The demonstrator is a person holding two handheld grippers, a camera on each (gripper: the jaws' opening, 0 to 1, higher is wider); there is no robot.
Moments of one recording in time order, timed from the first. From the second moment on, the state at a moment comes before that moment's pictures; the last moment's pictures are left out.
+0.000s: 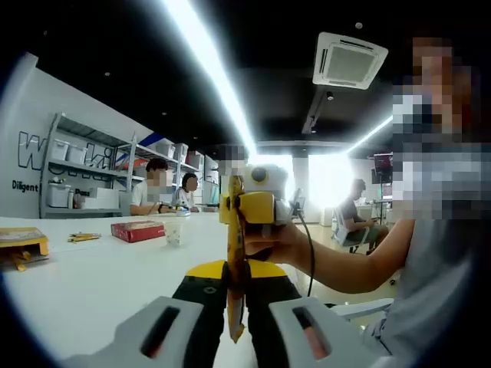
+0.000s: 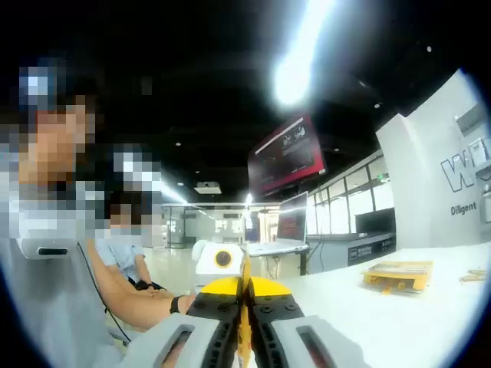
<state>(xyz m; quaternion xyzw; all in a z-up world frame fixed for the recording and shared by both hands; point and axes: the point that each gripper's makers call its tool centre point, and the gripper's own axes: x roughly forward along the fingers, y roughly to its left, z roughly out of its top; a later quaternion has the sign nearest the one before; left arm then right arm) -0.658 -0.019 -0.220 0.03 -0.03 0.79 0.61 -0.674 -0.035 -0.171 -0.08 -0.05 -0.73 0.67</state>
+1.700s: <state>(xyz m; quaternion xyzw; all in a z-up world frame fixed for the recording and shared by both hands) -0.664 -0.018 -0.220 0.03 -0.01 0.80 0.60 -0.666 -0.033 -0.165 -0.09 -0.05 -0.73 0.67</state>
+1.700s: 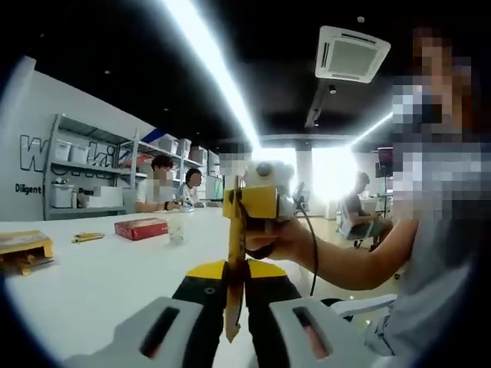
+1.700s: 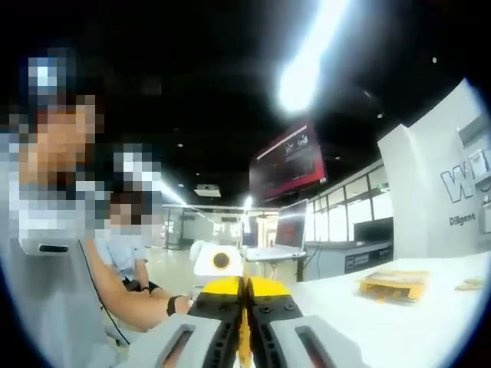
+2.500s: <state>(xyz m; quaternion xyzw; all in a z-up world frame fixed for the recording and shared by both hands) -0.662 -0.022 -0.212 0.03 -0.03 0.81 0.59 -0.678 -0.034 -0.160 -0.10 -0.06 -0.74 0.66</state>
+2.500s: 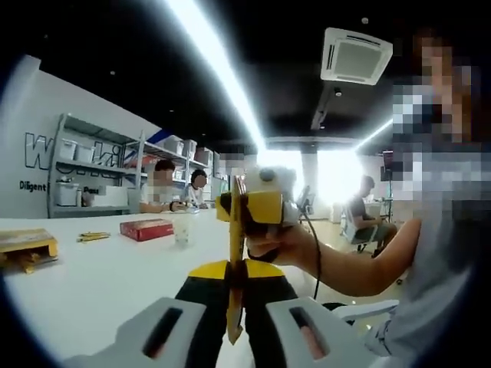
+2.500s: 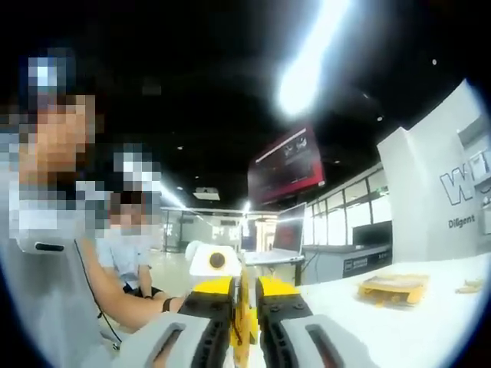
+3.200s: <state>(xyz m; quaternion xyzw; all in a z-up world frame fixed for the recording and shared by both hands) -0.651 -0.020 -0.199 0.06 -0.08 0.79 0.61 -0.669 -0.030 -0.164 -0.09 -0.08 -0.72 0.68</state>
